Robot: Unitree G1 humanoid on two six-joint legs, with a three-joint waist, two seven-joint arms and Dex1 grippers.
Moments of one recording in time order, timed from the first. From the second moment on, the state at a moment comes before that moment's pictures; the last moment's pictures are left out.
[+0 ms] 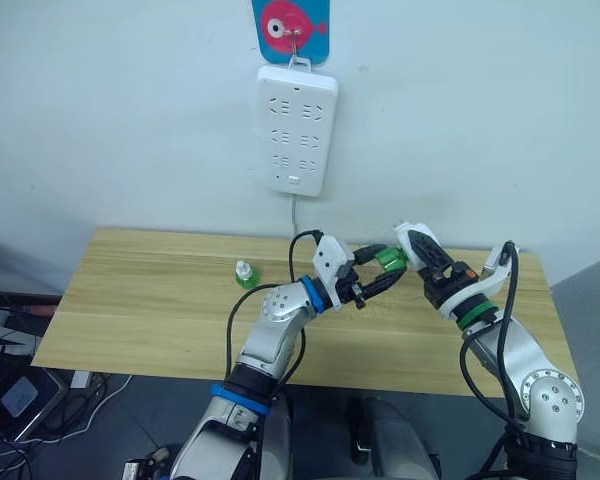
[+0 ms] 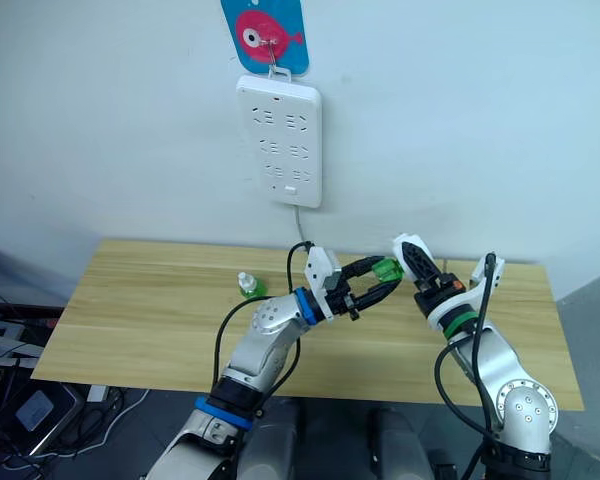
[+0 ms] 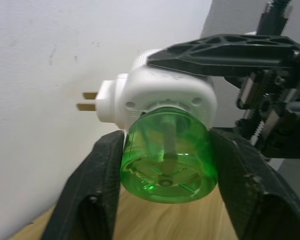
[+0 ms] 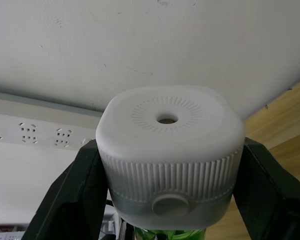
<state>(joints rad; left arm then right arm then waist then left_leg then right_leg) -0.44 -0.01 -0.24 0.29 -0.24 -0.07 -0.80 -0.08 -0.15 -0.27 -0.39 1.55 0.66 -0.24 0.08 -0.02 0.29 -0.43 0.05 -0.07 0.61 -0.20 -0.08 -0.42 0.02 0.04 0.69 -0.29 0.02</state>
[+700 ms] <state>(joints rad) -0.44 -0.01 -0.25 0.29 -0.24 -0.07 -0.78 -0.06 -0.18 -0.23 -0.40 1.56 0.64 -0.24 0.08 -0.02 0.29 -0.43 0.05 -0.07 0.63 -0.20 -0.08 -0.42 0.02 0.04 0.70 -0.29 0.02</state>
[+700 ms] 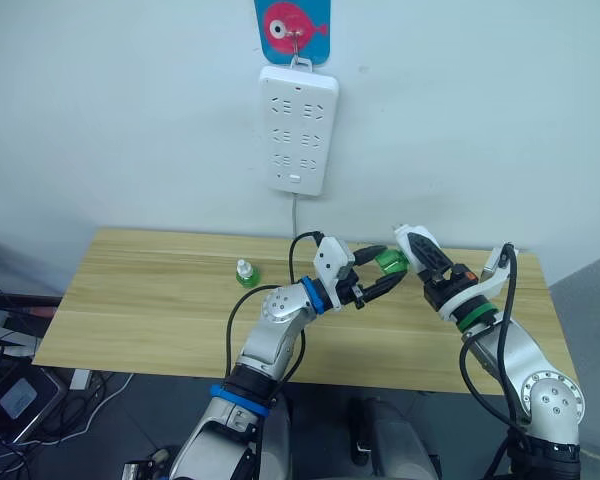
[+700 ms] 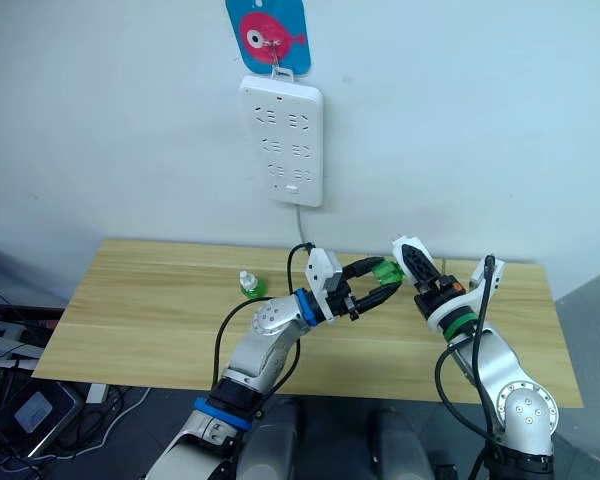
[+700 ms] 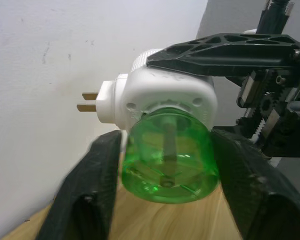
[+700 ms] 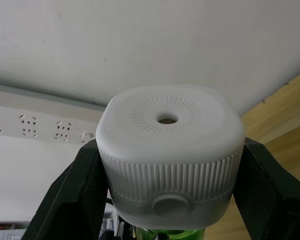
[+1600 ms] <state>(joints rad) -0.44 0.01 -0.25 0.28 -0.24 -0.05 -0.82 -0.04 -0.22 -0.21 -0.43 1.59 0.64 -0.24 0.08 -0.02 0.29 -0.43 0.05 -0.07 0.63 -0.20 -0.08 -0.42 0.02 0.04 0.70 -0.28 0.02</state>
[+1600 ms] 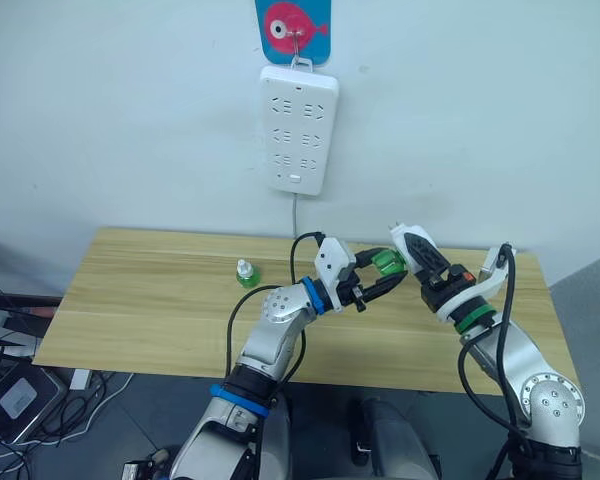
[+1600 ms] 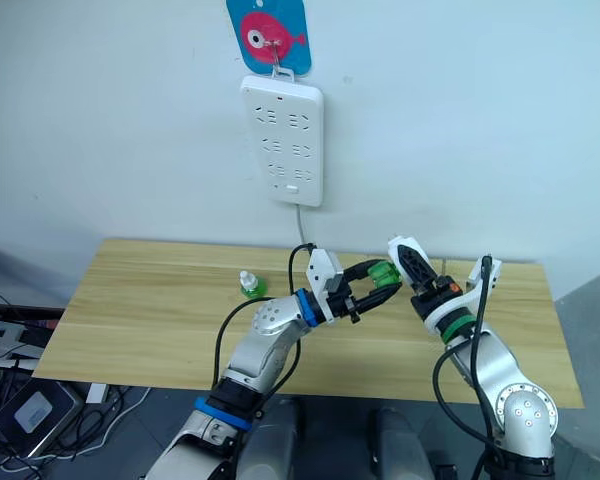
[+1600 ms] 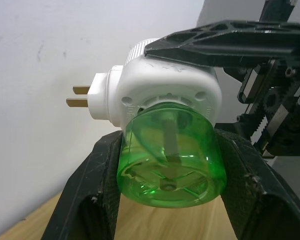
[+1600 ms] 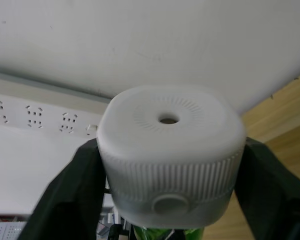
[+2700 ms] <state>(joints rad) -0.54 0.10 -0.29 0.44 -0.25 -0.38 -1.26 -0.30 -0.95 -0.11 -0.01 1.94 1.32 0.22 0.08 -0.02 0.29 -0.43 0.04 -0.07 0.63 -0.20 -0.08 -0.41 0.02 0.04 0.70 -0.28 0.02</state>
